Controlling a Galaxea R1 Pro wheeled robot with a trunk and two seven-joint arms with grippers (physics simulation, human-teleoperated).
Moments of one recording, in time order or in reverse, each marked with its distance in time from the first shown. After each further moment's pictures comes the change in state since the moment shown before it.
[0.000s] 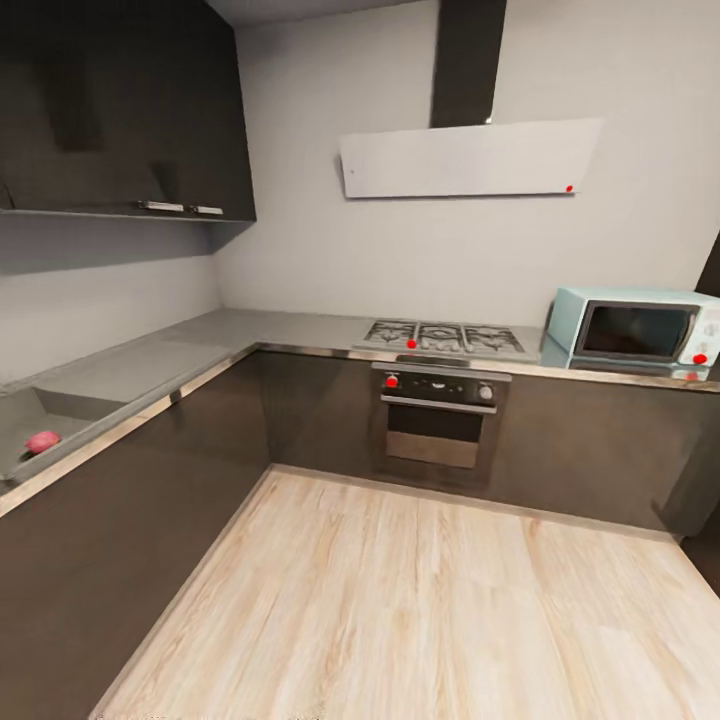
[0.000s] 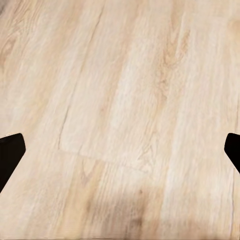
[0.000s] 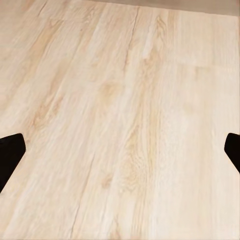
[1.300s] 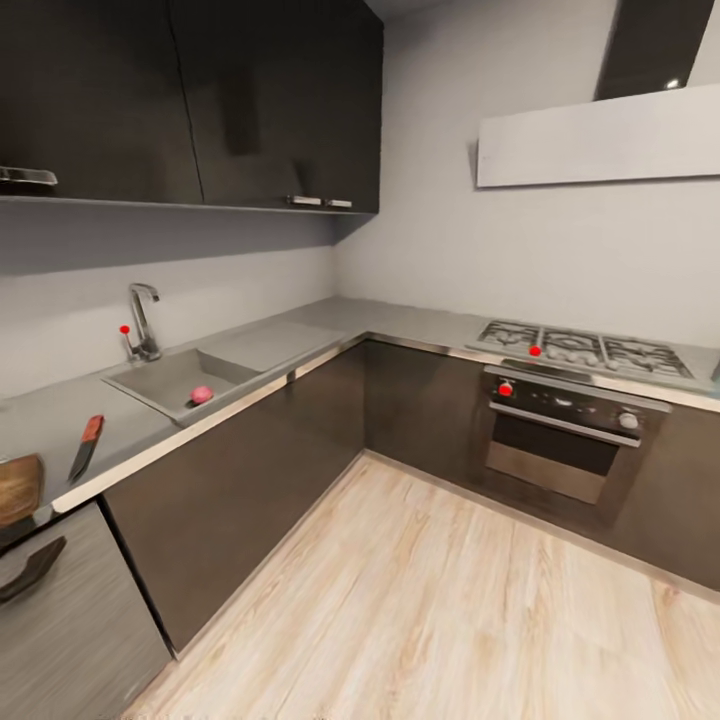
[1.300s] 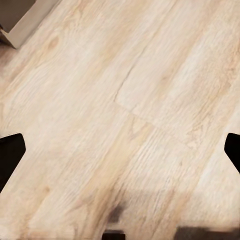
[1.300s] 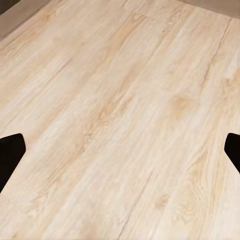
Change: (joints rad) left arm 0.000 -0.004 -0.001 0.017 -0.002 -0.001 0.000; right arm 0.000 0.000 0.001 0.001 0.000 -0.001 -0.006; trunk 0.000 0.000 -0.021
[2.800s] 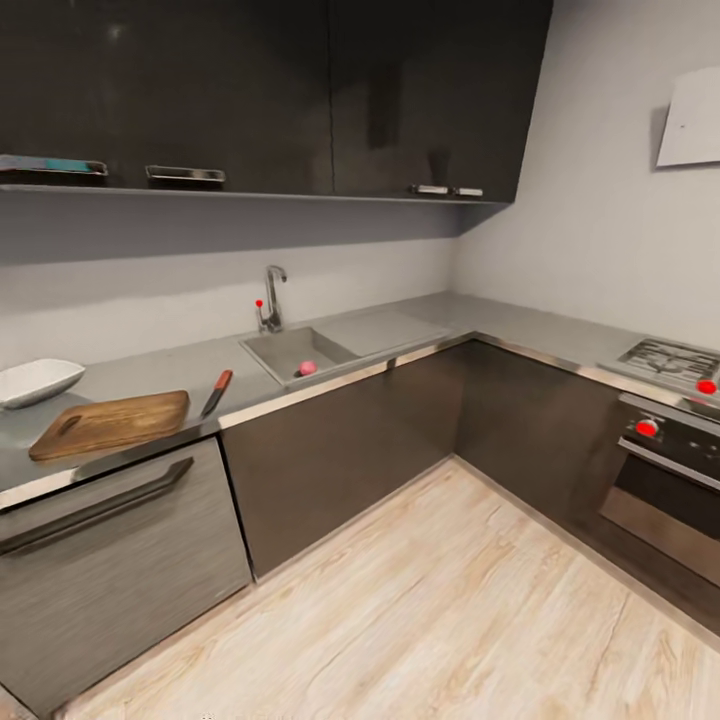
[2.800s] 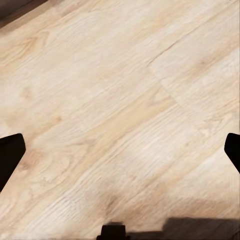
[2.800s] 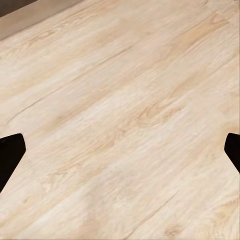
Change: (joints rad) left arm 0.000 0.000 -0.001 0.000 0.002 0.001 0.000; right arm 0.000 0.002 0.001 0.042 0.003 -0.005 -0.005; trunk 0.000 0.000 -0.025
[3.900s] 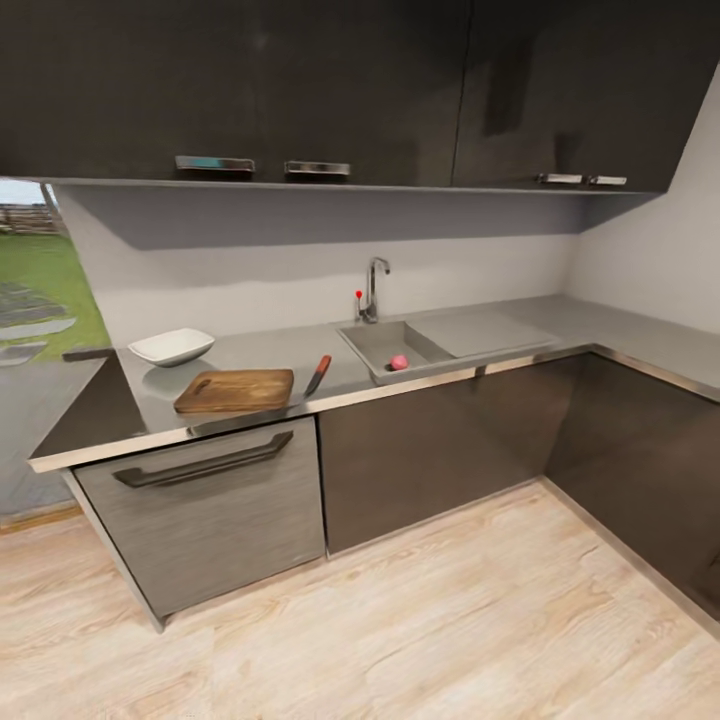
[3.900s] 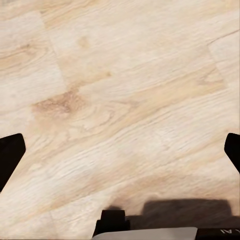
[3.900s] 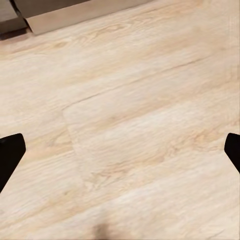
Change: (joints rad) left arm 0.000 -0.001 0.001 0.026 -0.003 0.000 0.000; right arm 0.000 0.000 0.002 0.002 0.000 0.001 0.000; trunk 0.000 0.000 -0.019
